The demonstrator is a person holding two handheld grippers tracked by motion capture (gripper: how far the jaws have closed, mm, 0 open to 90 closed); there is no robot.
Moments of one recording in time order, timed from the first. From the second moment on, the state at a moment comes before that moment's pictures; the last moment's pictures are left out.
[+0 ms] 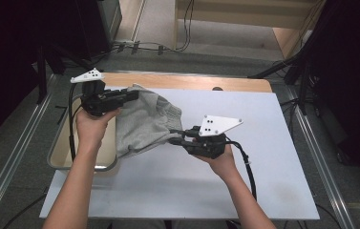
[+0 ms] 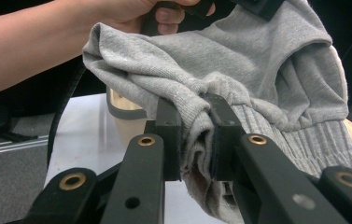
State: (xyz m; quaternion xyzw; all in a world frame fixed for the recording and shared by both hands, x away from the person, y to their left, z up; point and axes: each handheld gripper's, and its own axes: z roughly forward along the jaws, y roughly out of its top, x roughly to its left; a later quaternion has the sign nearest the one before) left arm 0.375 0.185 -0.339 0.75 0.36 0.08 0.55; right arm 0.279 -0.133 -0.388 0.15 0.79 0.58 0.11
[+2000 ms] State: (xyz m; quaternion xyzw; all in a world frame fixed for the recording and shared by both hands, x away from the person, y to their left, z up) left arm 0.378 0.247 -0.338 0.75 0.36 0.12 0.54; right arm 0.300 -0.056 -0.384 0.12 0.81 0.57 0.09
